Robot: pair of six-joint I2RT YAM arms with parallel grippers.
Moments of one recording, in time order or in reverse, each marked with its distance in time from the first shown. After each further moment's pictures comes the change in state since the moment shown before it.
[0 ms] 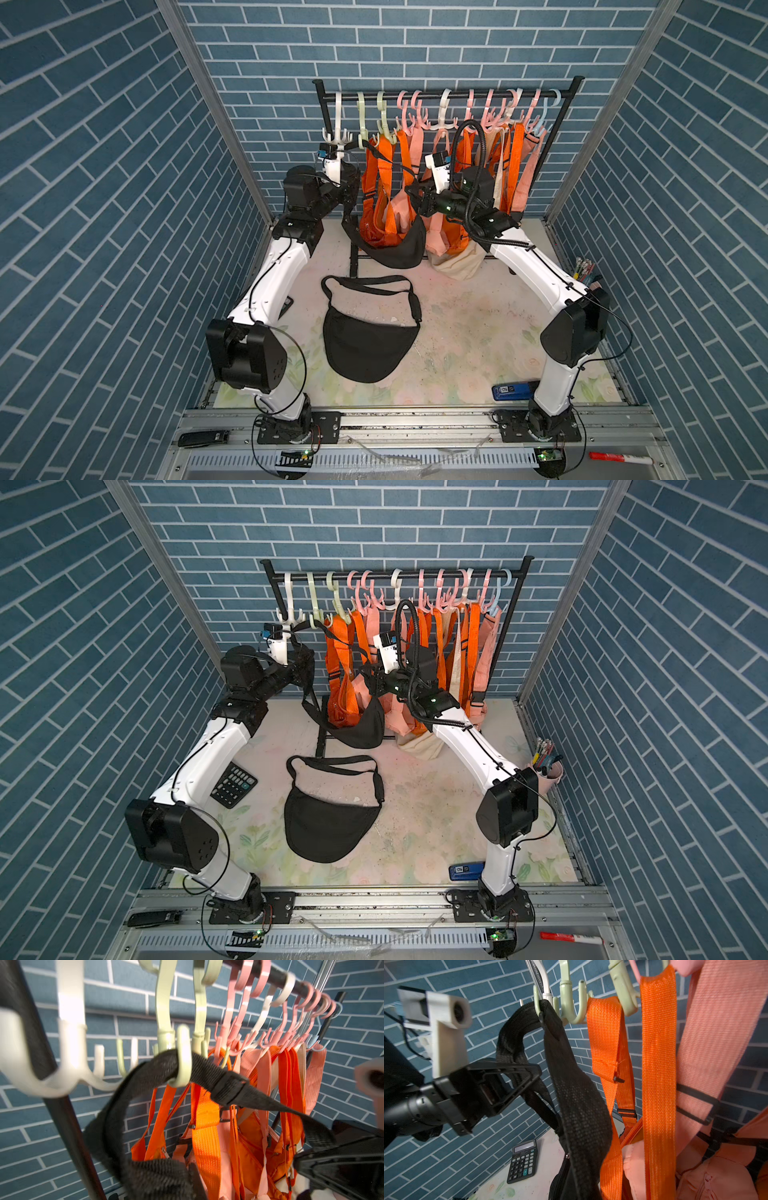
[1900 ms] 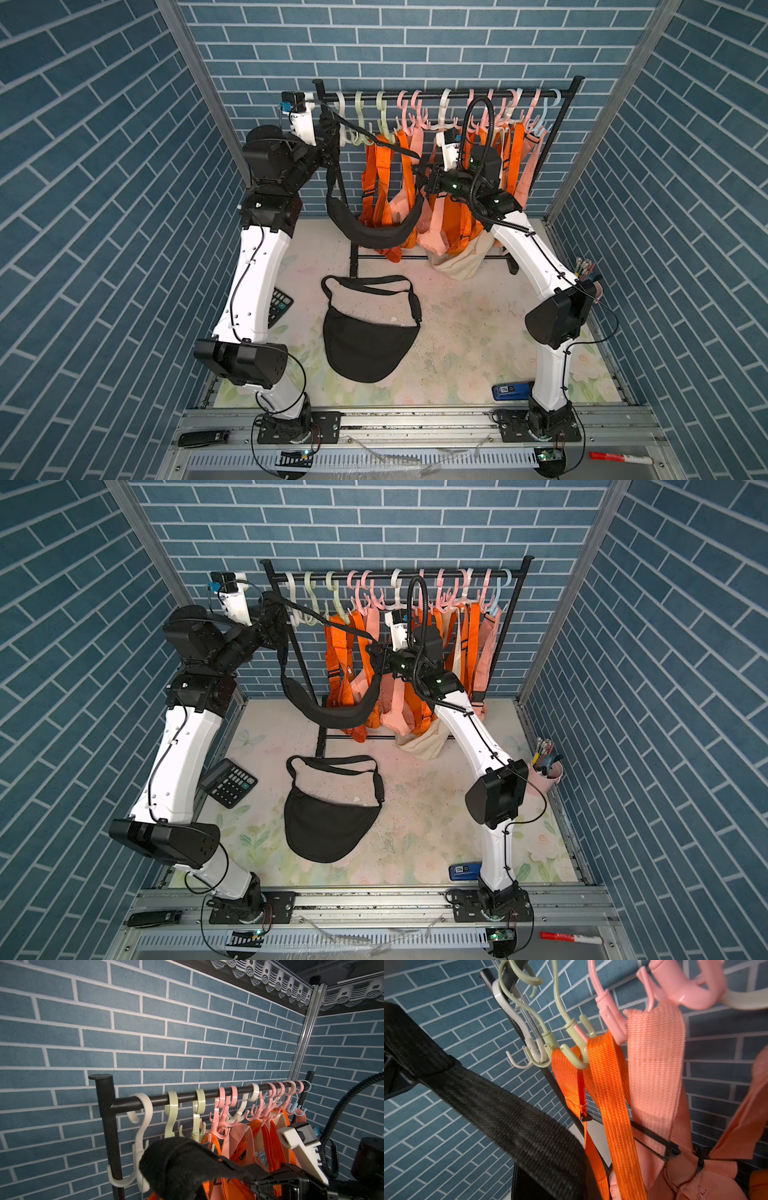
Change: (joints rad) left arm 0.033 0.014 0.397 -0.206 -0.042 -0.042; right arm -0.061 0.121 0.282 -0.131 -0.024 0.123
